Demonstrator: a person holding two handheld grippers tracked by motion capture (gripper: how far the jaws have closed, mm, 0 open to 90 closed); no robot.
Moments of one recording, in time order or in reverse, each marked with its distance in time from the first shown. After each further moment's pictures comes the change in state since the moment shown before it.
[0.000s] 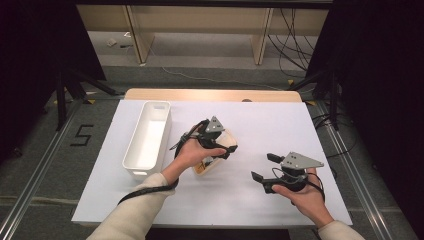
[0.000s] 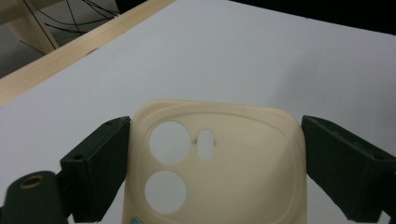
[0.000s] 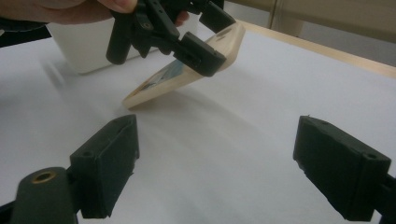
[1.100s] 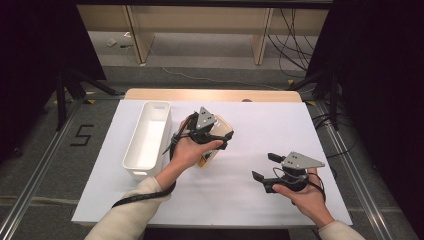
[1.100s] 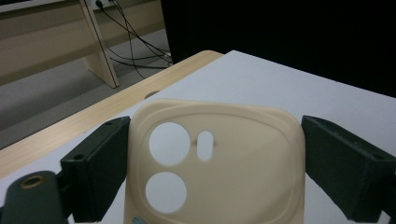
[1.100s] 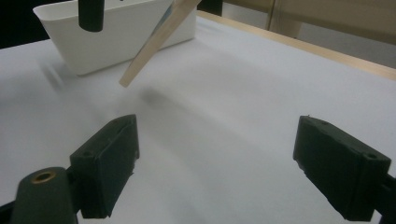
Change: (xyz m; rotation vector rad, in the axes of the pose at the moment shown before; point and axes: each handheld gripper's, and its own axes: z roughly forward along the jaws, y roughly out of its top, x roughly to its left) left arm -0.007 0.026 -0.045 -0.149 0.191 -0.052; right arm -0.001 0.000 -0.001 -0.005 -0.005 0.002
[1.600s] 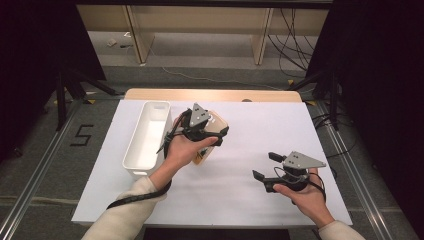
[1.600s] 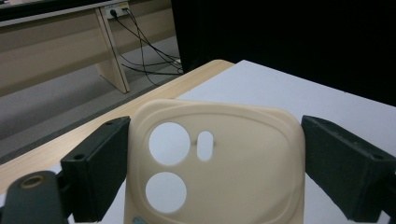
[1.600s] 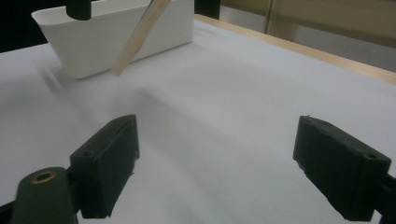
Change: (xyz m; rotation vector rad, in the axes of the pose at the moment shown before) left arm 0.007 0.008 -0.015 -0.027 0.032 -0.002; right arm 0.000 0.001 -0.001 -0.012 -0.009 0.006
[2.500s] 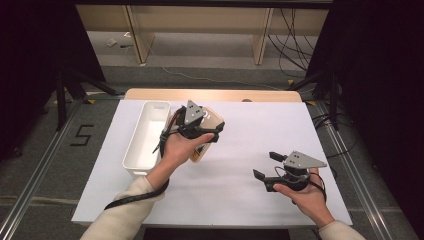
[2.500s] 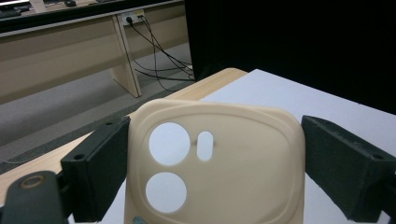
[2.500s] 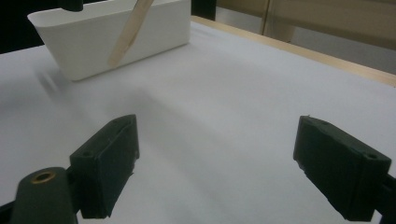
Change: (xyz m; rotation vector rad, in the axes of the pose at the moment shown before) left arm 0.007 0.006 -0.009 -0.032 0.051 -0.016; right arm -0.001 0.000 -0.001 -0.005 -0.012 0.001
